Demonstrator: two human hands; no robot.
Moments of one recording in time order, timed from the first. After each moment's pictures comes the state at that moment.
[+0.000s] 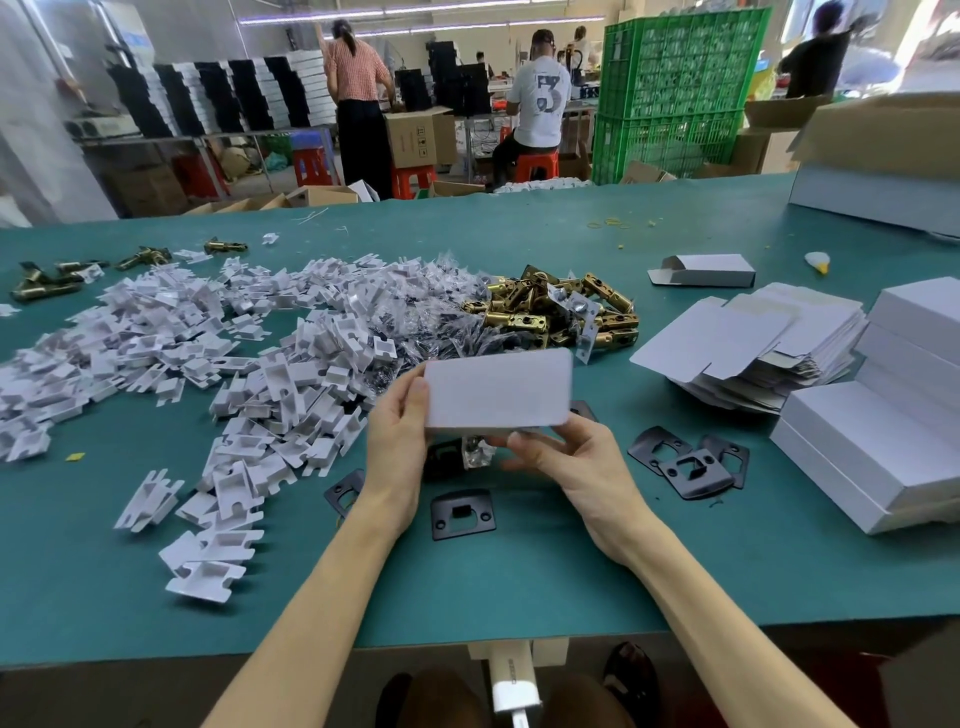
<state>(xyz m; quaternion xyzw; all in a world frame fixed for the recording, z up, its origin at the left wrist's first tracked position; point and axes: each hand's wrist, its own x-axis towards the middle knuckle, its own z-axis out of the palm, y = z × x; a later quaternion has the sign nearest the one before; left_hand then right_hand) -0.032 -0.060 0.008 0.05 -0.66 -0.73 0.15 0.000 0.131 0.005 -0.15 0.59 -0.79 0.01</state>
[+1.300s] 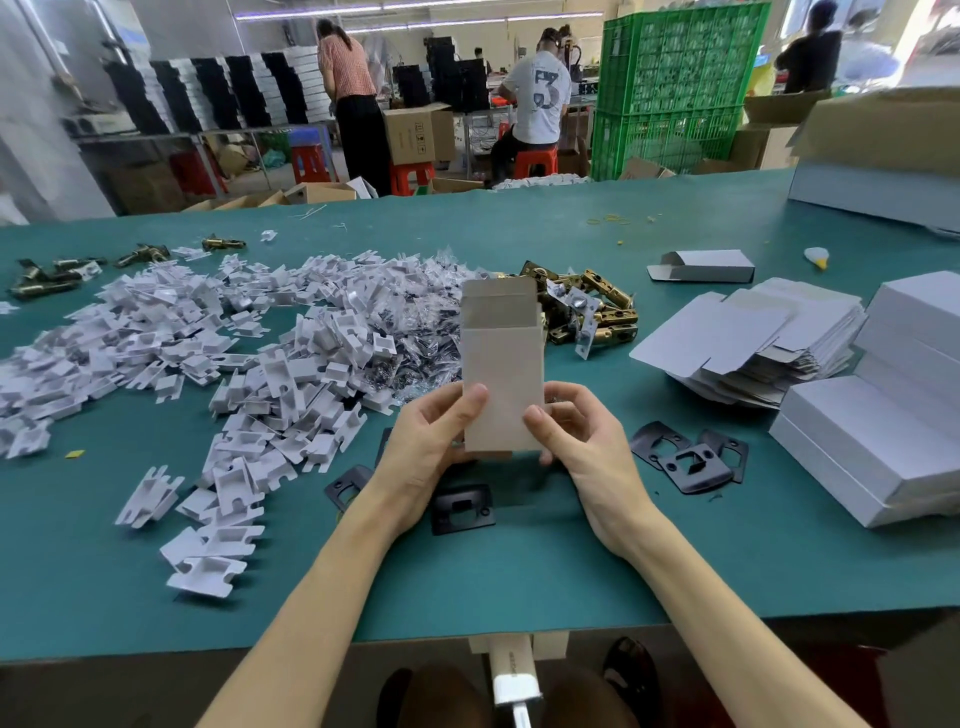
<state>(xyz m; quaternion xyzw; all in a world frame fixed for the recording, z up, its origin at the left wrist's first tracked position) -0.014 -0.048 0.025 -0.08 -0.58 -0.81 -0.03 -0.002 0.132 0.008 -0.08 0.63 -0.77 -0.04</state>
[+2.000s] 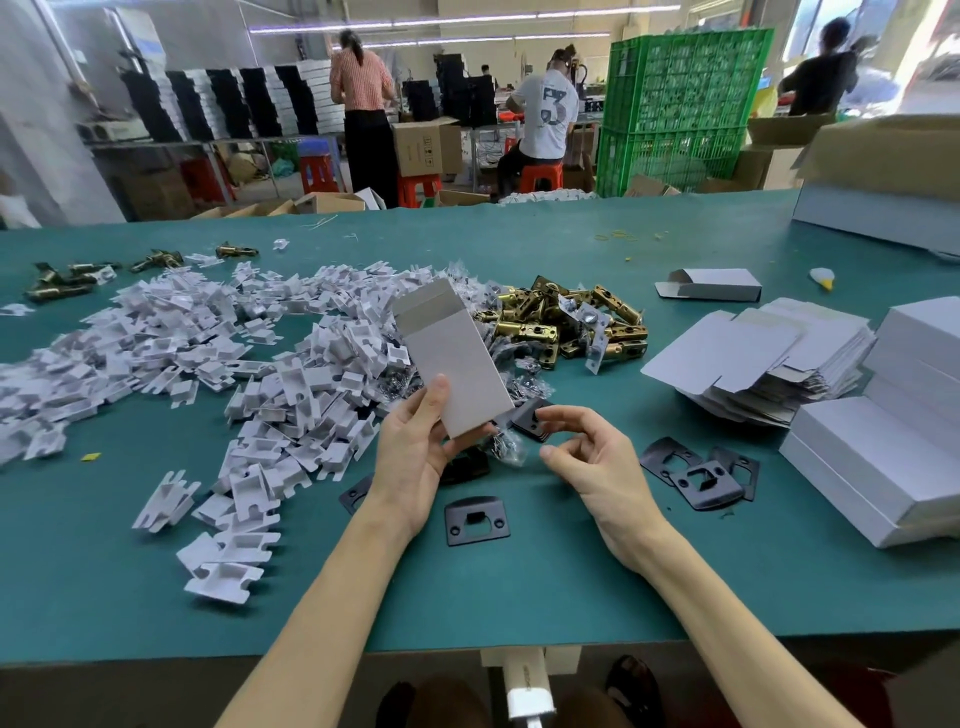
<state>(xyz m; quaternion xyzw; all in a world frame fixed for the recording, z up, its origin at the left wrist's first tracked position) -0.023 -0.062 0.023 0.01 -0.47 -0.88 0.05 -0.007 0.135 -0.001 -0.09 0.70 -0.71 -0.05</state>
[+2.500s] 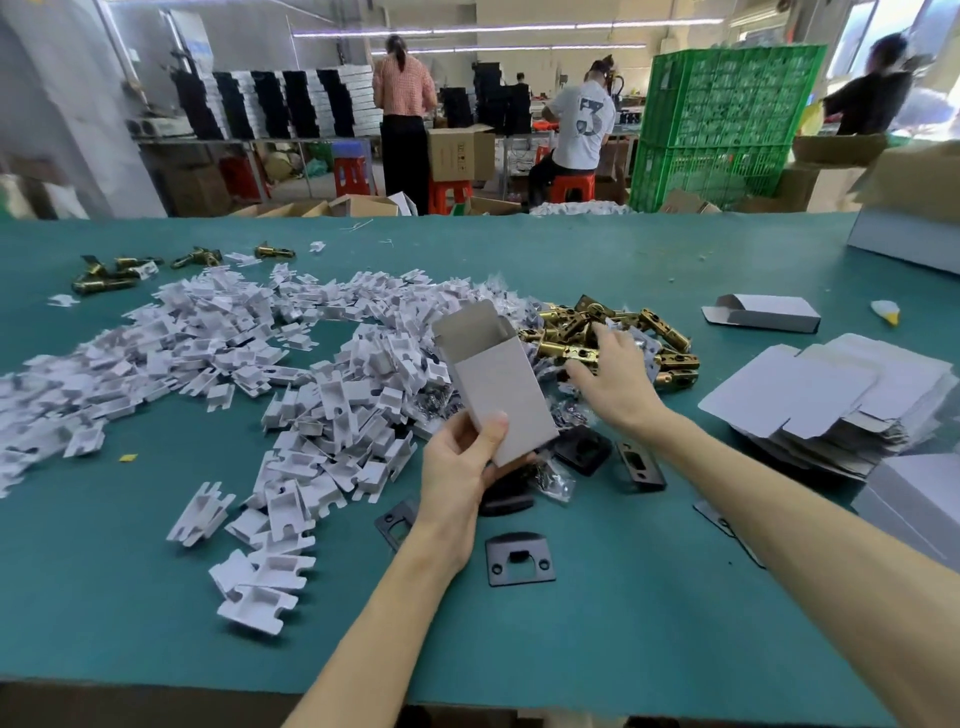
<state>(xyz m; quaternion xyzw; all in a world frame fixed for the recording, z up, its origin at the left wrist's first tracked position) -0.027 -0.059 0.016 0.03 -0.52 -0.85 0.08 -0.143 0.114 0.051 -0.07 0.93 -0.35 -0.09</state>
